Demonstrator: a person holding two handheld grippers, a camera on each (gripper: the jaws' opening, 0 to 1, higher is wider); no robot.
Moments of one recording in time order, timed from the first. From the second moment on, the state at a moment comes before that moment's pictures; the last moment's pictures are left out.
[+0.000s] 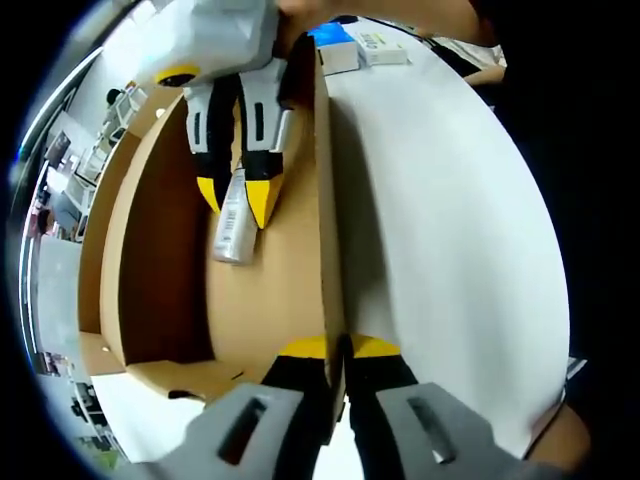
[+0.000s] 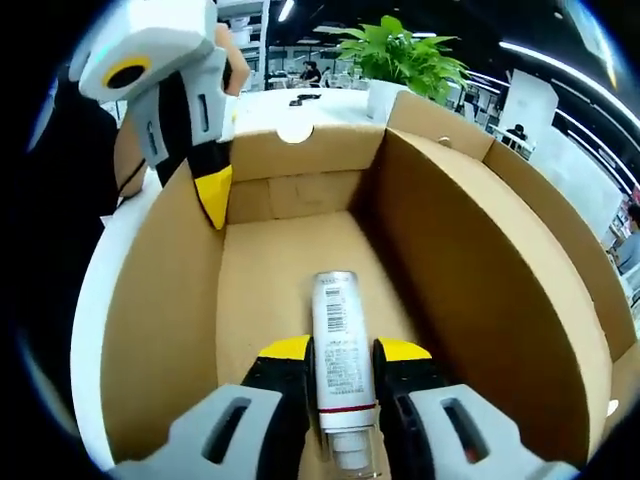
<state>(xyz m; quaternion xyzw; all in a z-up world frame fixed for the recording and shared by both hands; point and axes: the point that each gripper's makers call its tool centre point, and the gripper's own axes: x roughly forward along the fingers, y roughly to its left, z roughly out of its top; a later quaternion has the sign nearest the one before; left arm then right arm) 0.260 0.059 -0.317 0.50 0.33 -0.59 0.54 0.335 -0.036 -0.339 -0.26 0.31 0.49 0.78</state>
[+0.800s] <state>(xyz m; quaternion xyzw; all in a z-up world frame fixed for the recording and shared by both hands) 0.263 0.058 -0.318 0.51 0.34 -0.59 0.53 0.339 -0.035 -0.320 -0.25 0.29 0.46 0.80</state>
